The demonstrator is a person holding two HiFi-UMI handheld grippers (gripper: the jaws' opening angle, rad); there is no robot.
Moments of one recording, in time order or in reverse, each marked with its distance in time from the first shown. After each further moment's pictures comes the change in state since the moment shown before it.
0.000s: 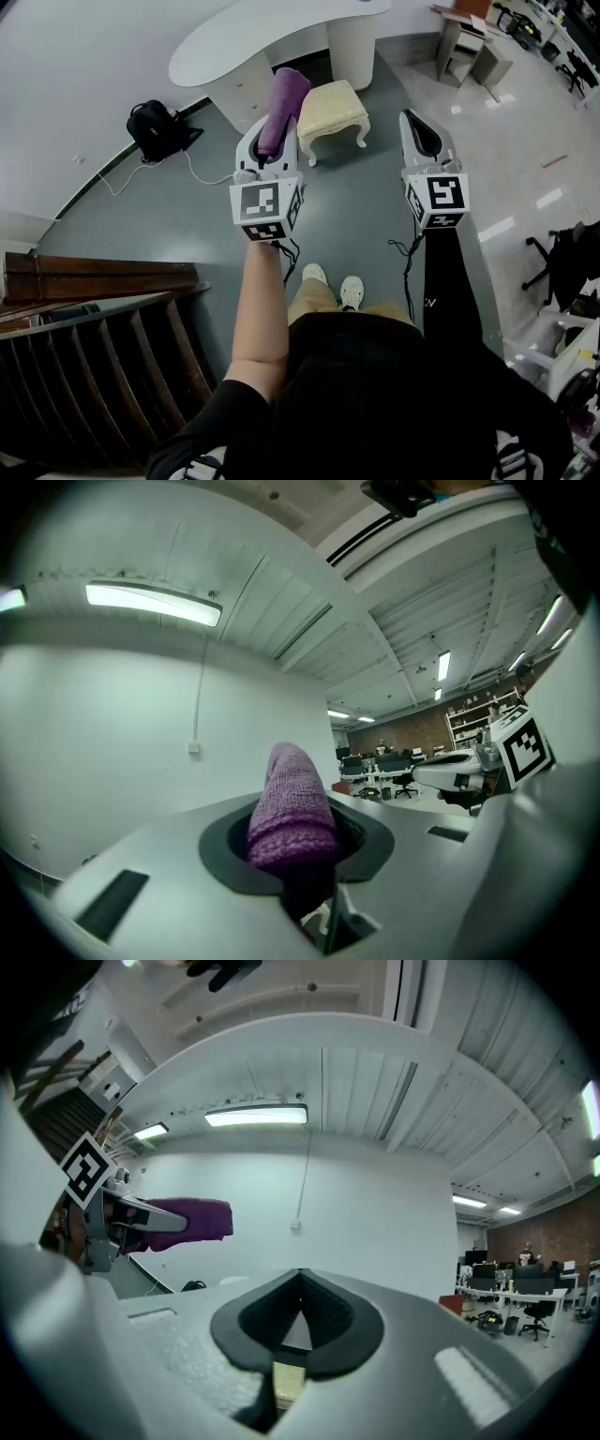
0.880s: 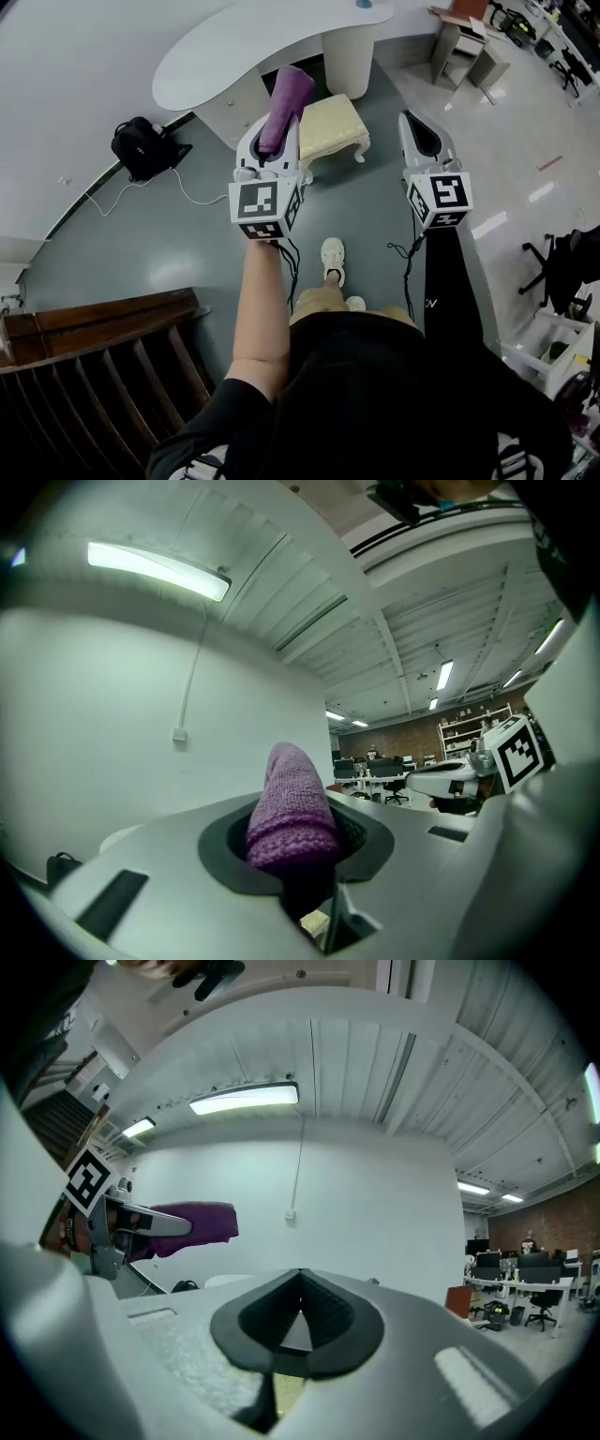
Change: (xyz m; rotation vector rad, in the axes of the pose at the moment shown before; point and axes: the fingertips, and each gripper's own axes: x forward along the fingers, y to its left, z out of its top) left arm 0.129 0.066 -0.023 -0.056 0.002 -0.076; right arm 0.133 -0.027 -0.034 0.046 0.038 -0.001
